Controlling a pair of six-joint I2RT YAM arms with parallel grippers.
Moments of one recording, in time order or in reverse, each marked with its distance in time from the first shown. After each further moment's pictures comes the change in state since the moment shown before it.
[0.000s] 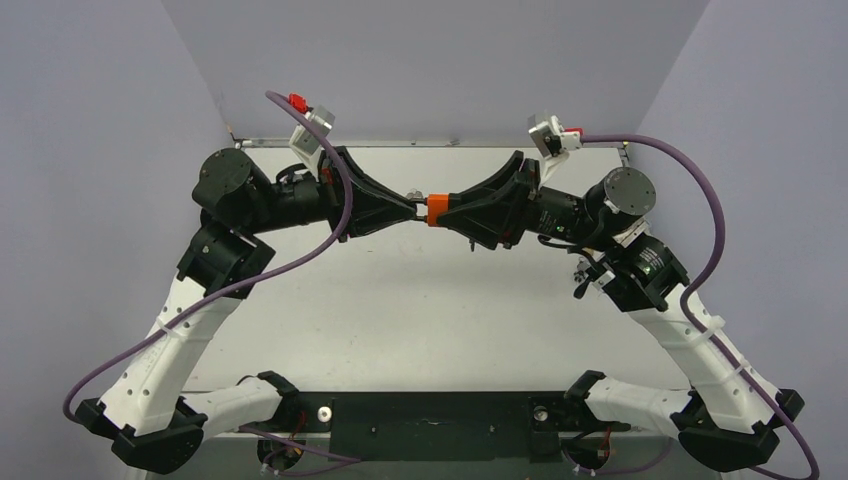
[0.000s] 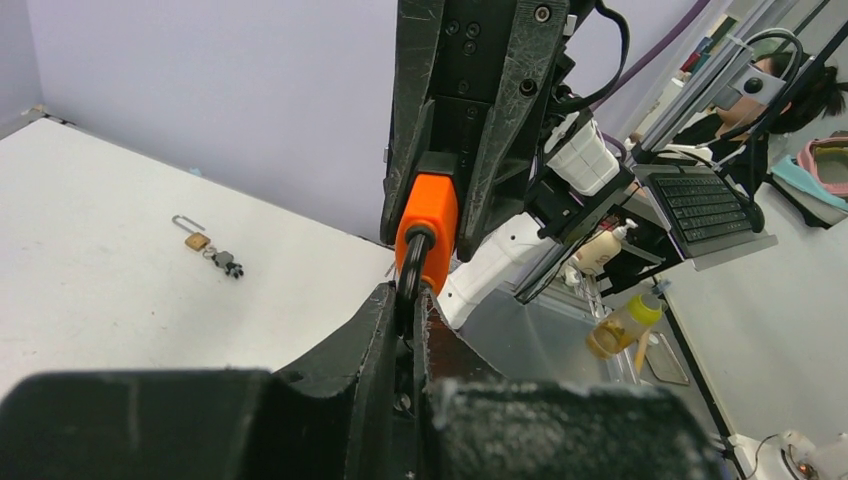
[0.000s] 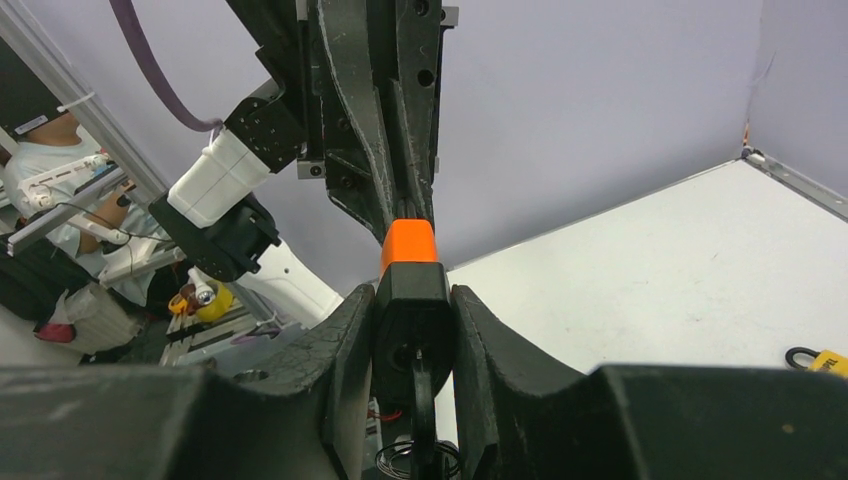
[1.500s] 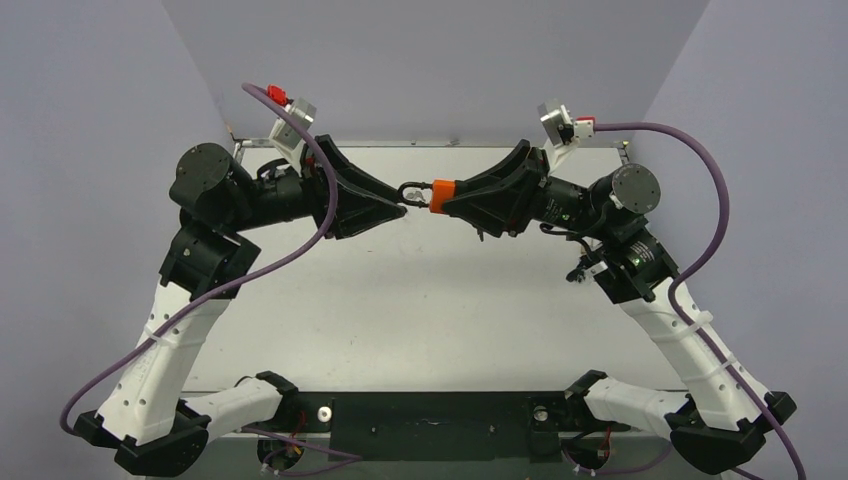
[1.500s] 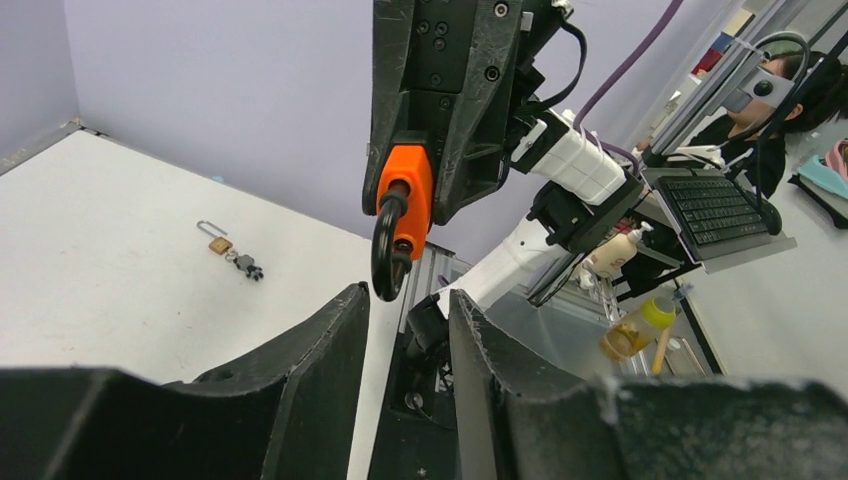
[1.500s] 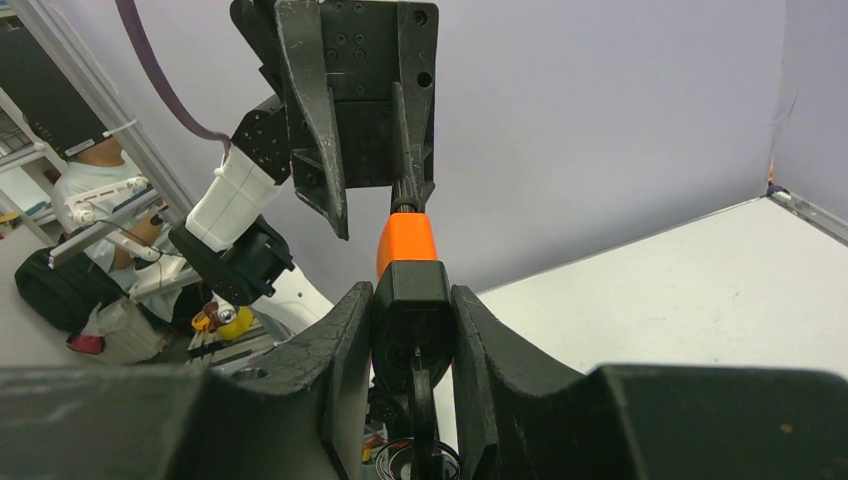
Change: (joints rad) left arm 0.074 -0.016 0.087 -0.083 0.013 0.021; right arm -0.108 -0.001 -0.042 0.200 -0.118 0.119
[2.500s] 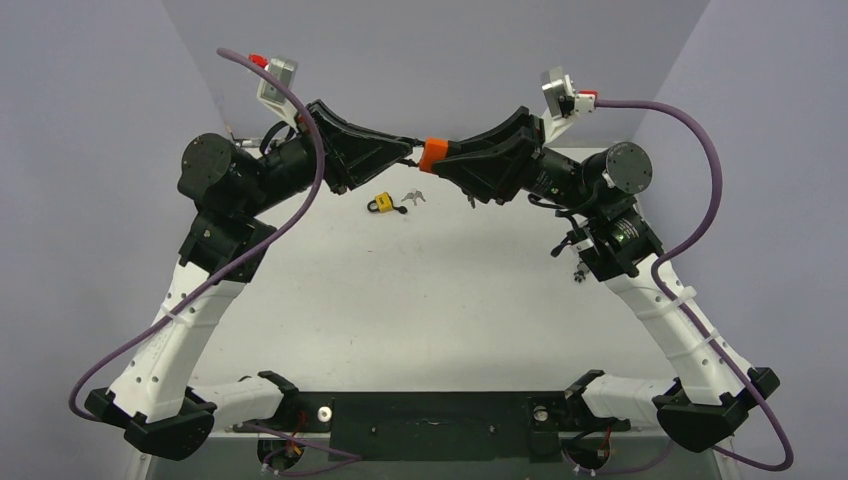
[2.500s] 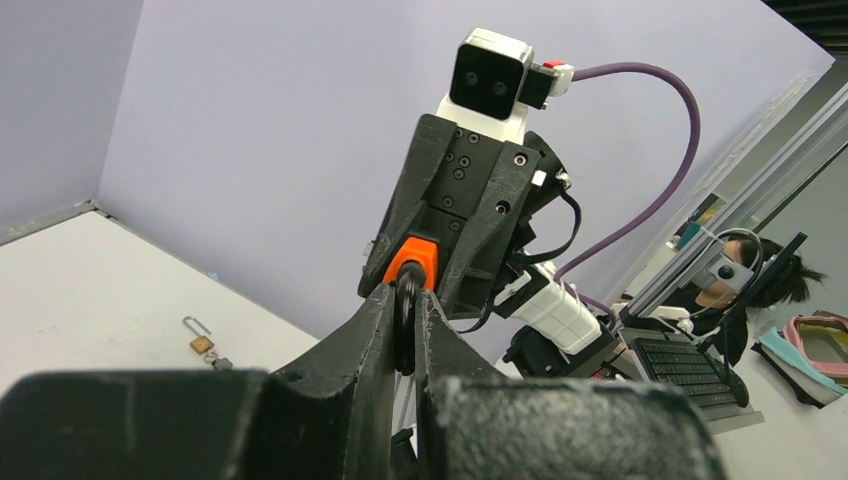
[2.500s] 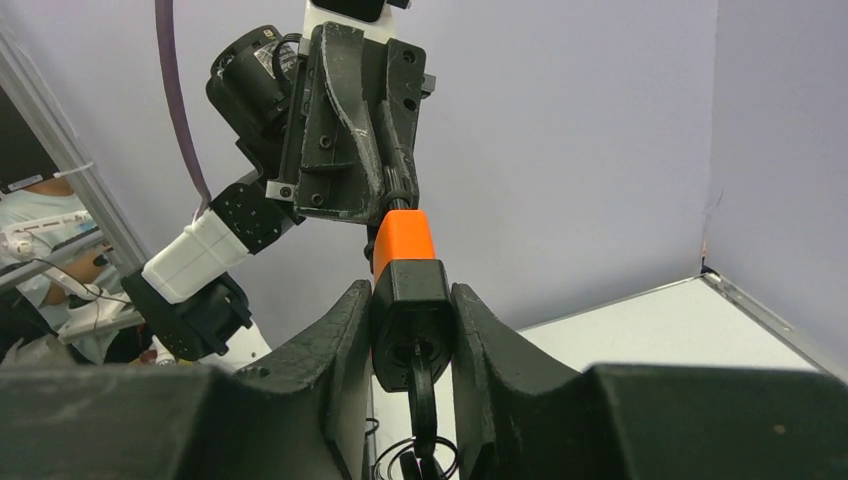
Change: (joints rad) left arm -0.029 0.082 0.030 0.256 -0.241 -0.264; right arm -0.003 0.122 0.107 0.122 0.061 -0.044
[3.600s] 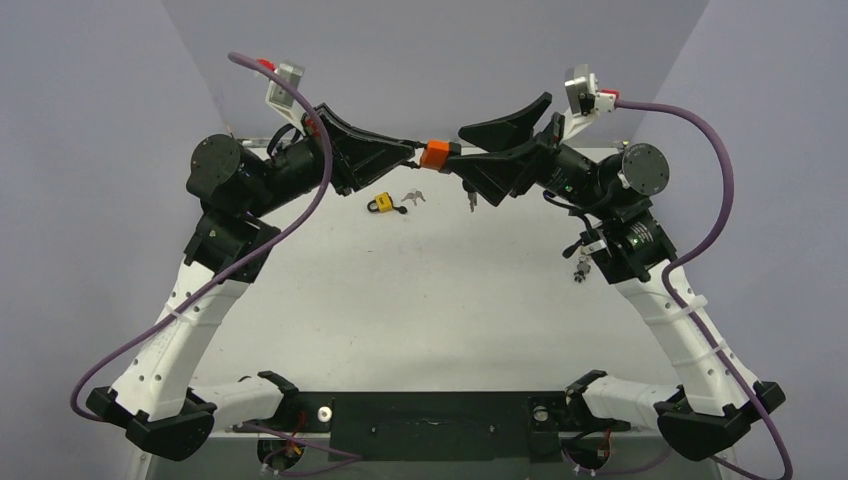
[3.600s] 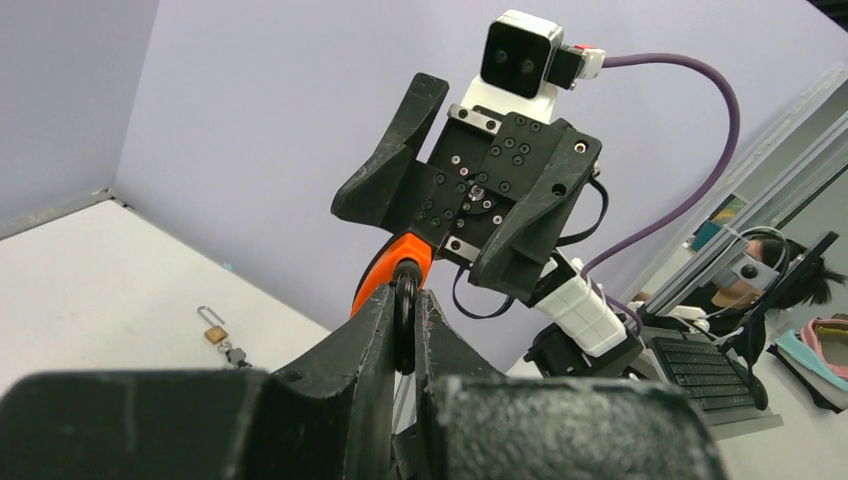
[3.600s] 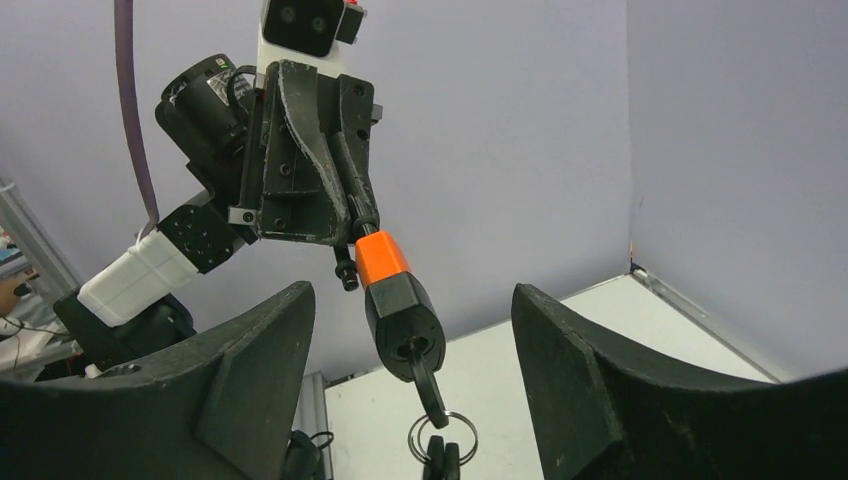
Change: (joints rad) left arm 0.005 -0.003 -0.047 -0.002 -0.005 0.029; right arm -0.093 -0.056 -0.039 -0.037 0.050 -0.023
